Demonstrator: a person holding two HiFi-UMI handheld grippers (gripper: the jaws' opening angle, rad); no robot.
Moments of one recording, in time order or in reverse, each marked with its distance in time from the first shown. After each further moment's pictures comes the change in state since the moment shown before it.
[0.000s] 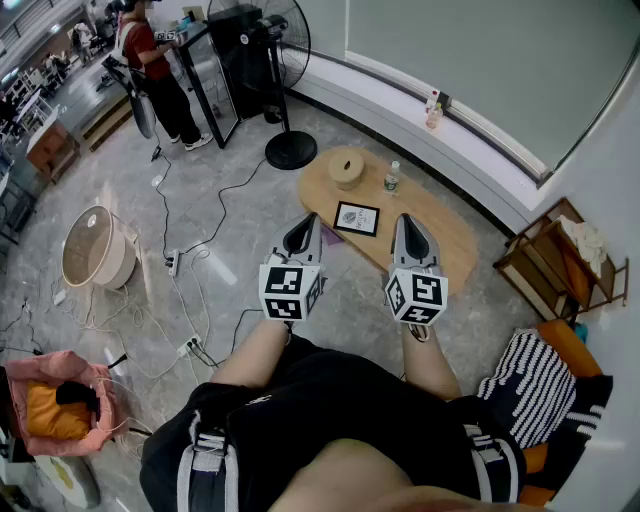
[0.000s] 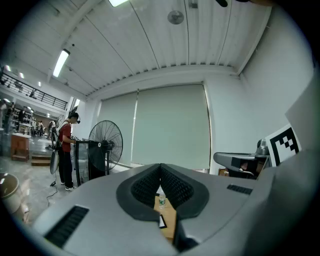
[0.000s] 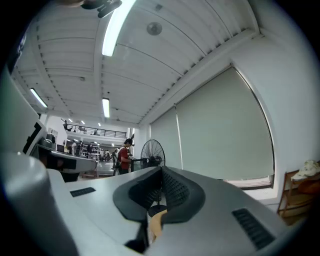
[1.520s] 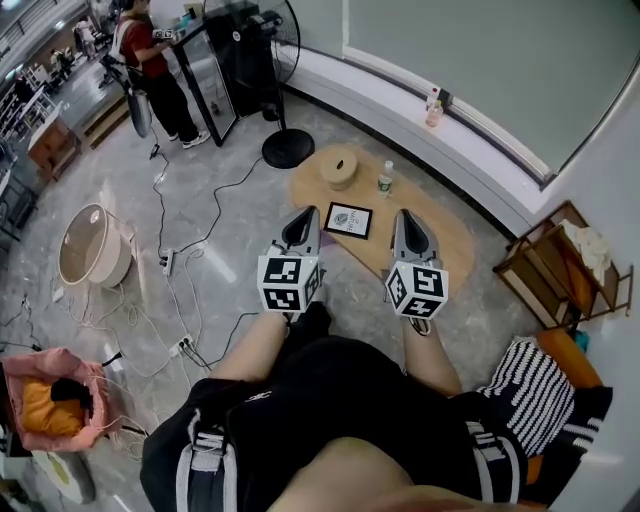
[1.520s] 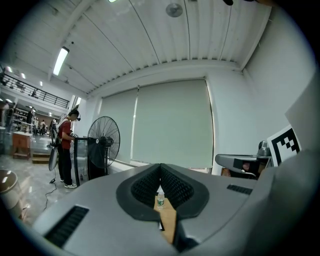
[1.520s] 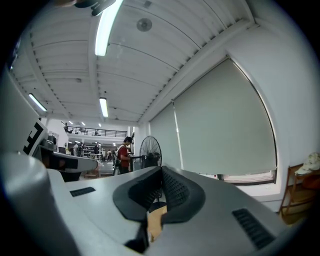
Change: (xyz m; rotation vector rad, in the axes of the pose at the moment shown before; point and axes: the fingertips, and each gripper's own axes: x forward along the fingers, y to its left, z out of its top) left arm 0.088 -0.036 -0.026 -0.013 0.013 0.025; right arm 0.041 -0.088 -0.037 0.033 0.033 0.015
